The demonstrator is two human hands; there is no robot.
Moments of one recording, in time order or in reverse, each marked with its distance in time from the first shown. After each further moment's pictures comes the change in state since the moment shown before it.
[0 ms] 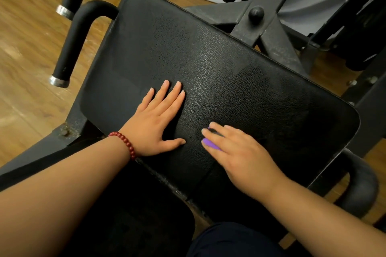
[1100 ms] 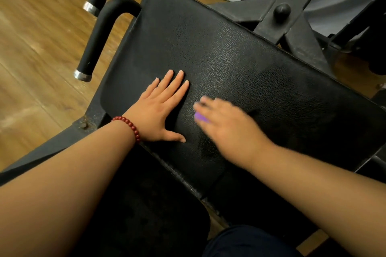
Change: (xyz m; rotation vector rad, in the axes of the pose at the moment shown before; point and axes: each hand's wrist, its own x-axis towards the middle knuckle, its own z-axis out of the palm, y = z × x) left_hand -0.008 -0.037 -0.011 0.078 -0.072 -0.042; right_hand 0.077 -0.004 0.015 -0.024 0.131 -0.140
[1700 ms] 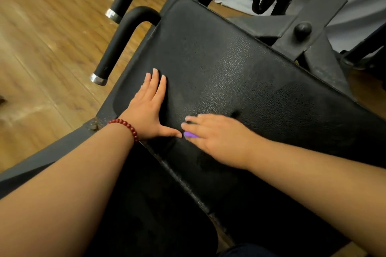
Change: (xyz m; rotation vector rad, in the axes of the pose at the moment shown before) left_hand -0.011 -0.026 -0.012 -0.222 -0.093 -0.399; right_hand 0.037 0.001 0.021 0.088 -0.072 -0.304
